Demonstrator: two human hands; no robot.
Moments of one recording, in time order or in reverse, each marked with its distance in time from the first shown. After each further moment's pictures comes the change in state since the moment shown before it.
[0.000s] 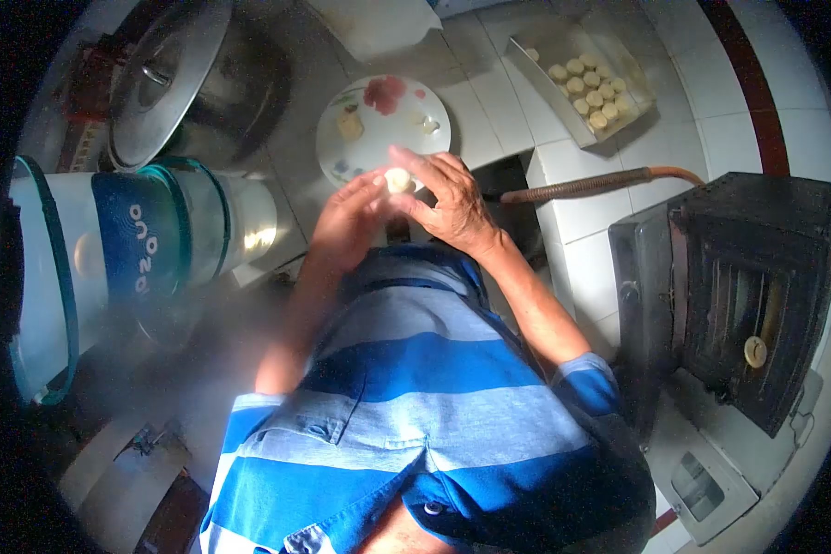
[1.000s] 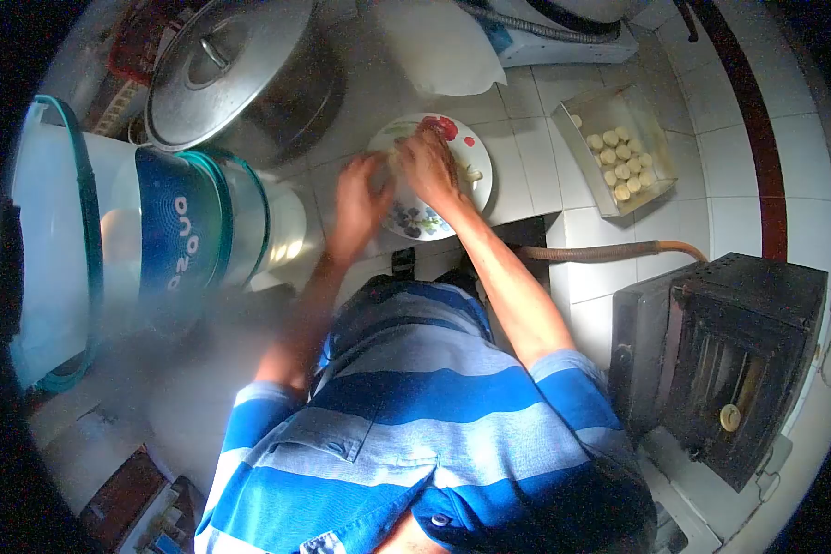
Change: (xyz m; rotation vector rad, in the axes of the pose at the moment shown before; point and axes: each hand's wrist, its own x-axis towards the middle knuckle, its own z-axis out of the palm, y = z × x) left_hand 0.066 0.036 -0.067 1.478 0.464 0.906; right_hand 0.096 0.094 0.126 -0.125 -0.070 0.138
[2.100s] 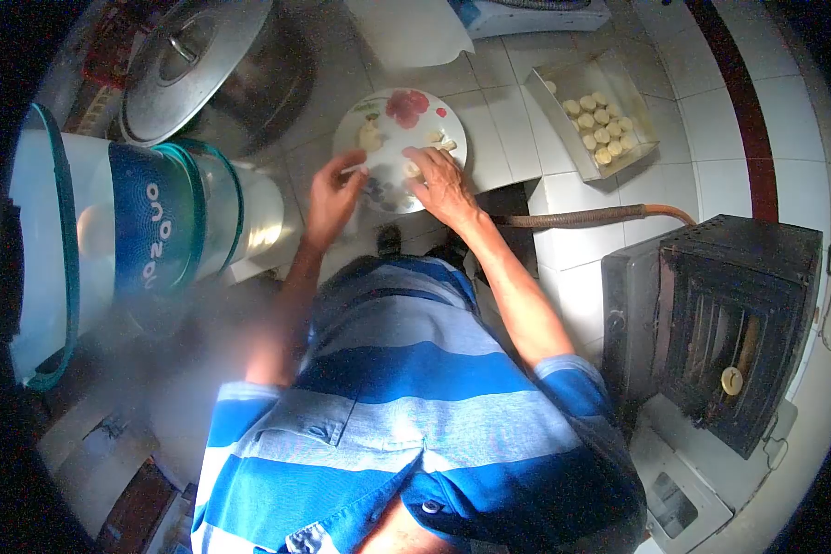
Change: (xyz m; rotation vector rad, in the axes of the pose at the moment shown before) left_hand -0.023 0.020 -0.019 -0.598 -0.242 -0.427; right_hand -0.085 0.001 -0.059 -0.048 -0.134 -0.048
